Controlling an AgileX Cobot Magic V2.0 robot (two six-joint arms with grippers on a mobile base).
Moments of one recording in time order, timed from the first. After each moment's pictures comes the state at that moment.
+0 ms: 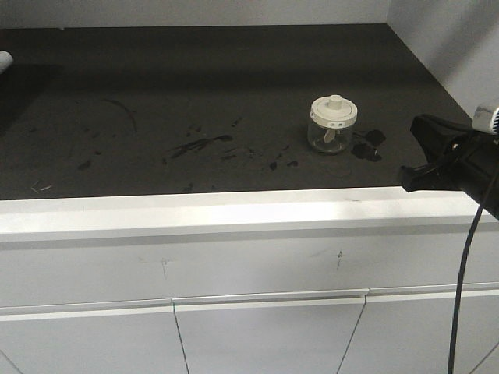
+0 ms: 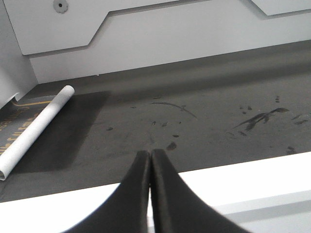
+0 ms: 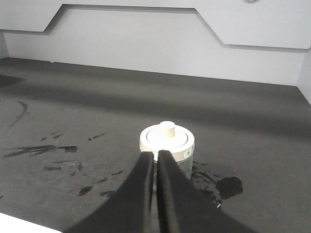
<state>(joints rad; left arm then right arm) 0.02 0.44 -0.28 0.09 0.01 -0.01 -0.01 1.25 -0.59 -0.63 -0.60 0.48</state>
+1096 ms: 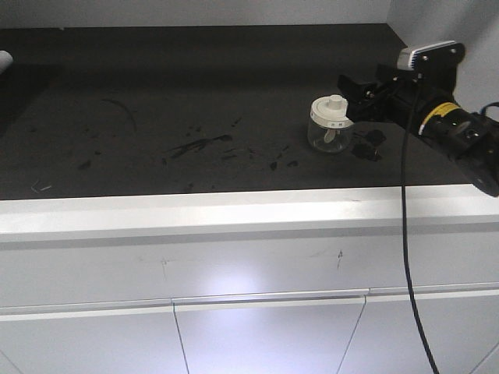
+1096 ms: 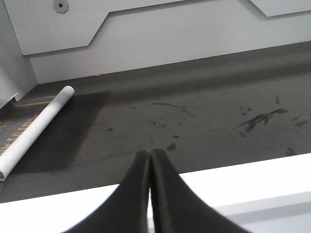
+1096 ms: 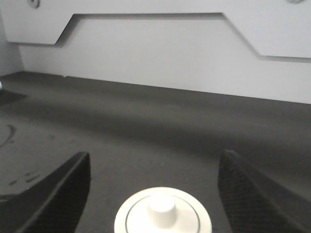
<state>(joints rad) 0.02 0.44 -0.28 0.08 0.01 -0.01 0.00 1.88 -1.18 -0.75 -0.74 0.59</state>
